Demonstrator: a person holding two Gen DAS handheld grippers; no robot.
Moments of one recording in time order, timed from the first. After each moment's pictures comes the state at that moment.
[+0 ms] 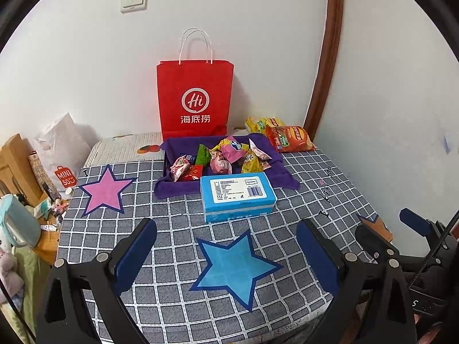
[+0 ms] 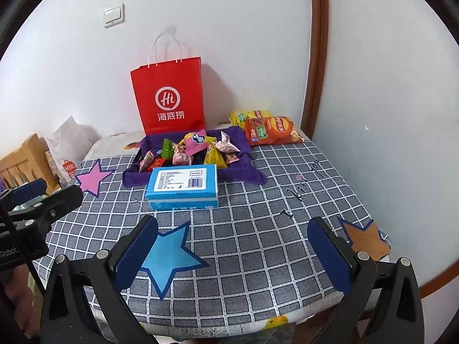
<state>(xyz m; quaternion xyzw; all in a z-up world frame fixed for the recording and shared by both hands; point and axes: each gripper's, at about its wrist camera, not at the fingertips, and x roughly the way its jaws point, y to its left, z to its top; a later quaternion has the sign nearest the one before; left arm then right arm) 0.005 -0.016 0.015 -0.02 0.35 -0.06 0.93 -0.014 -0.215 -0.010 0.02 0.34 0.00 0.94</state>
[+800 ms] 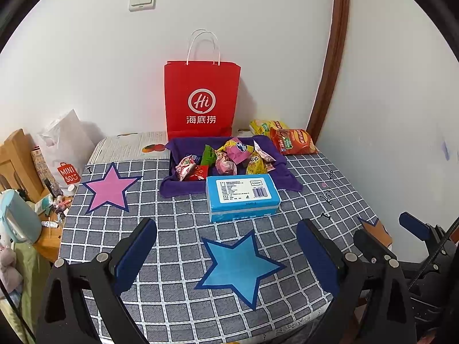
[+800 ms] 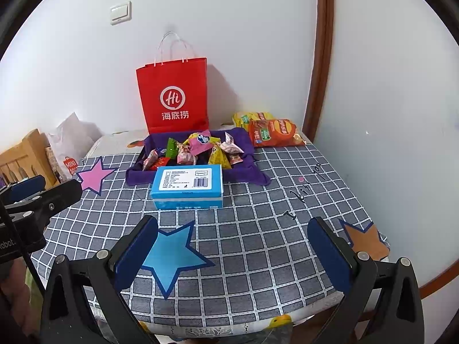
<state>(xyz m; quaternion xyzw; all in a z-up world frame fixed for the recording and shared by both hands) 0.003 -0.005 0.017 -0.03 0.35 -0.06 0.93 -0.018 -0.200 -0.007 0.02 0.34 0.00 0.94</state>
